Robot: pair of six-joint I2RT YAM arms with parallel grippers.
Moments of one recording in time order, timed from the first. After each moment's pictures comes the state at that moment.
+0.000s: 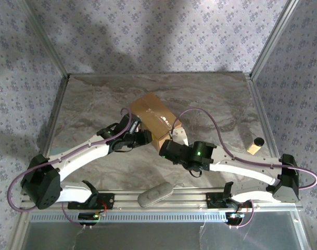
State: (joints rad) left arm -0.76 1.30 0.86 -0.43 0.10 -0.91; right arm 1.24 1.25 1.07 -0.97 0.54 0.79
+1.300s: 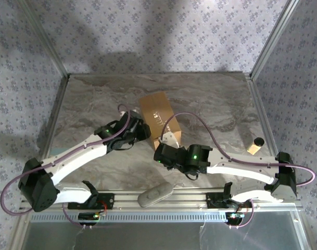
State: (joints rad) left arm -0.79 1.25 0.98 -0.53 -0.12 -0.91; right arm 1.31 1.29 1.10 -0.91 0.47 0.66
